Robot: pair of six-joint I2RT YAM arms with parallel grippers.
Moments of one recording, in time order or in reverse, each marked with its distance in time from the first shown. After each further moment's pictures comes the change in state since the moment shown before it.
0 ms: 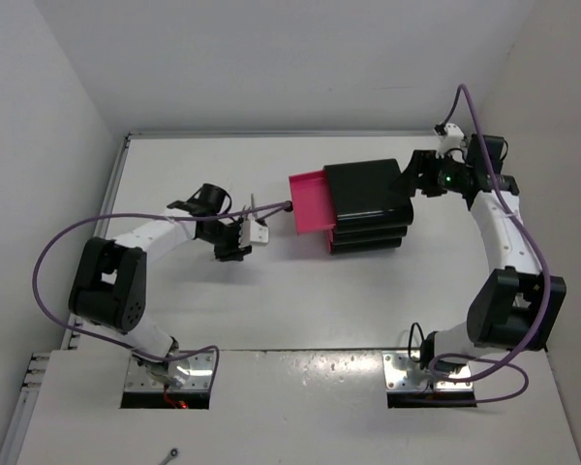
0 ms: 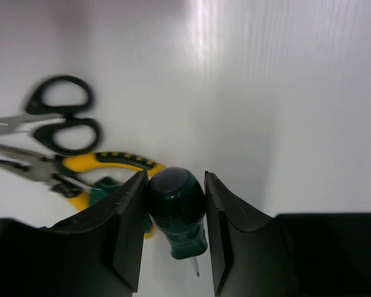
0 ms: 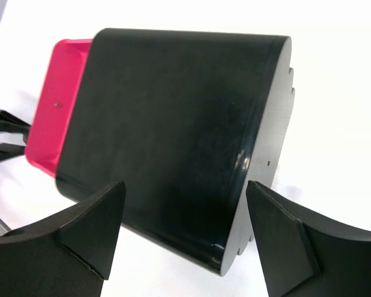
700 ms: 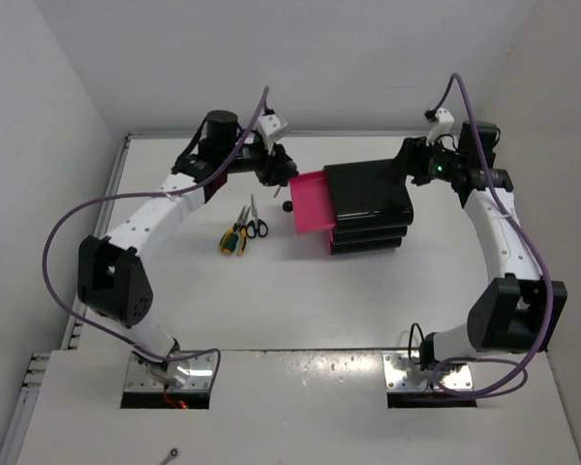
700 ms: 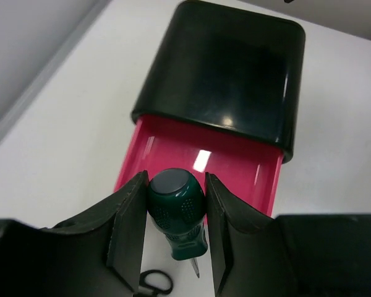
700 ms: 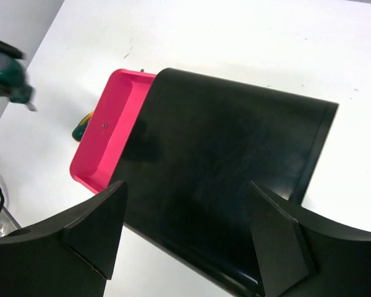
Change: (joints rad) left arm -0.092 0.005 0.512 0.381 0.195 -0.962; right arm 0.078 -0.031 0.060 0.071 -0.033 0.066
